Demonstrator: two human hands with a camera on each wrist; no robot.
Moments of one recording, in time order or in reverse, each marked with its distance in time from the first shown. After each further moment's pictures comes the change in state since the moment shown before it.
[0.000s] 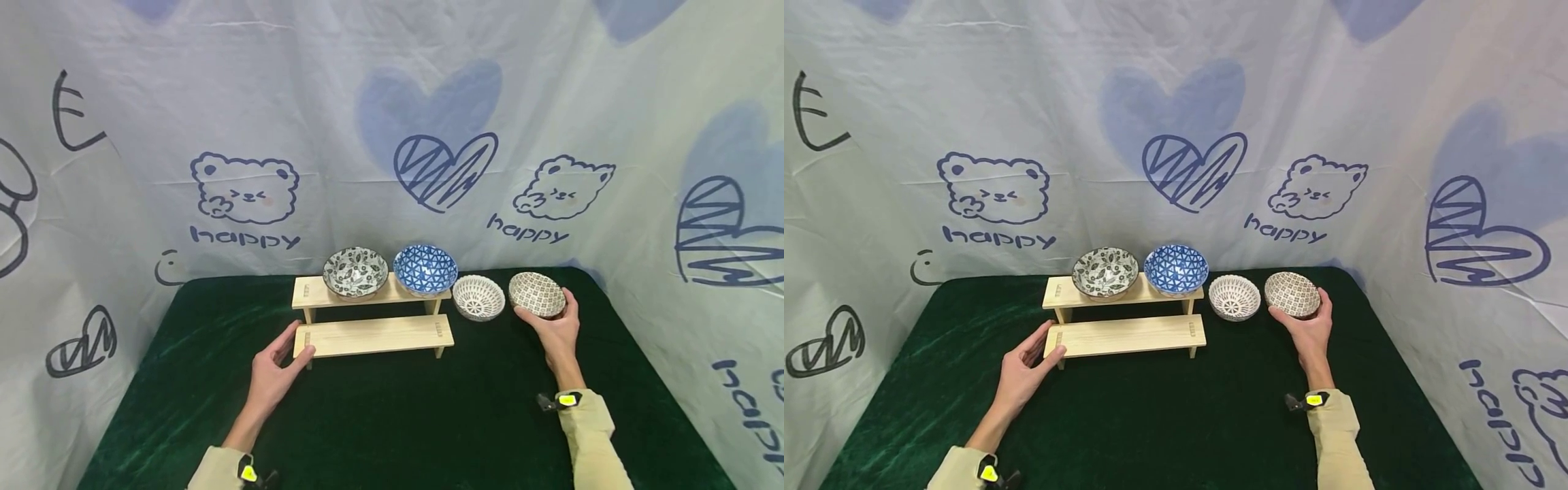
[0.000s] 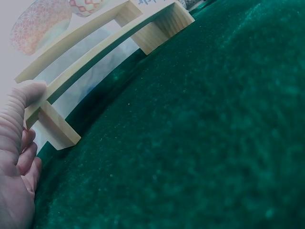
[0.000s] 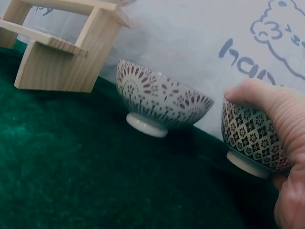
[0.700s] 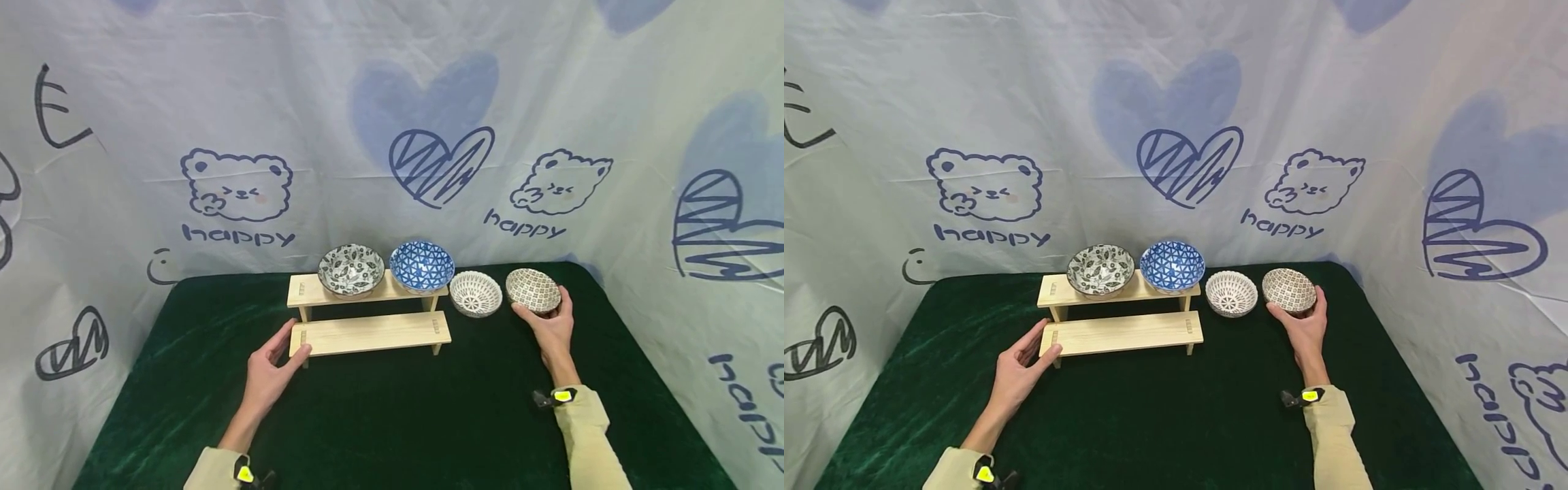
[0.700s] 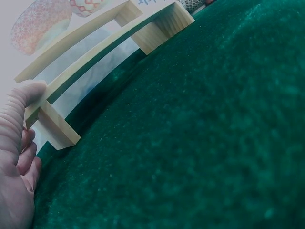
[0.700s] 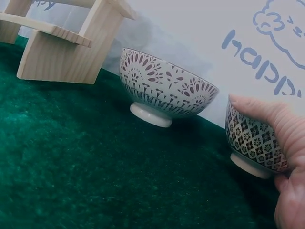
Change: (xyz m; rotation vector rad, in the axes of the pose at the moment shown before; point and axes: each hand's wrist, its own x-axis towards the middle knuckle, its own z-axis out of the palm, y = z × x) left_hand 0.000 0.003 0.000 -0.029 -0.002 0.010; right_hand 0.000 0.007 0.002 0.074 -0.031 0.041
